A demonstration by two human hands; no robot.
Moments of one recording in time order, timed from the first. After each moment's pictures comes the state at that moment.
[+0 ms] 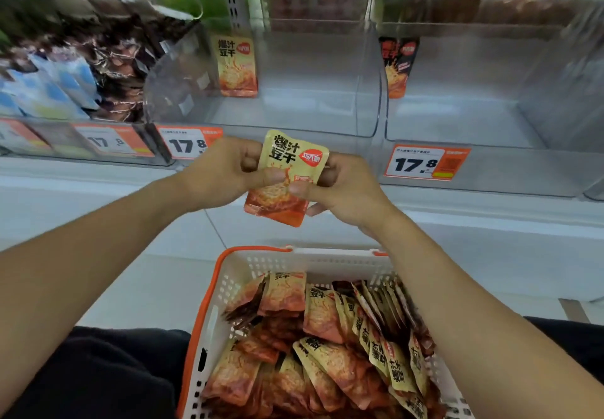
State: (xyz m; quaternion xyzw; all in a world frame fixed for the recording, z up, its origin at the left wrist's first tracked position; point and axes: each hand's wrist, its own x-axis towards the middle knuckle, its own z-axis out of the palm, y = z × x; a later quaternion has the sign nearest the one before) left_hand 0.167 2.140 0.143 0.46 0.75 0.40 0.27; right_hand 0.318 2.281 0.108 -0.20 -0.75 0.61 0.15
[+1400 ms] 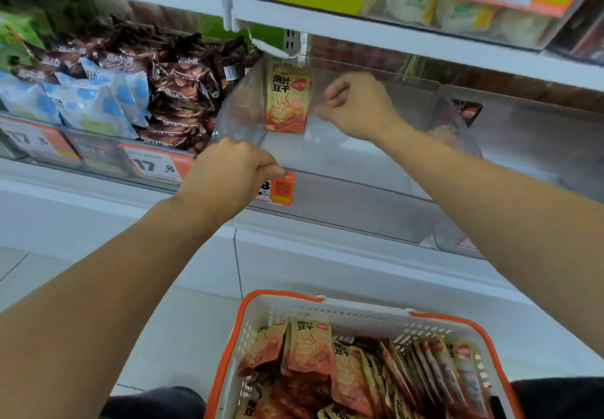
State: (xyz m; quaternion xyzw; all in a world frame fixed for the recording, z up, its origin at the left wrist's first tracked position) left_hand 0.056 2.109 0.135 0.52 0.81 0.25 -0.12; right_hand 0.121 2.332 0.193 -0.23 -0.90 0.29 0.23
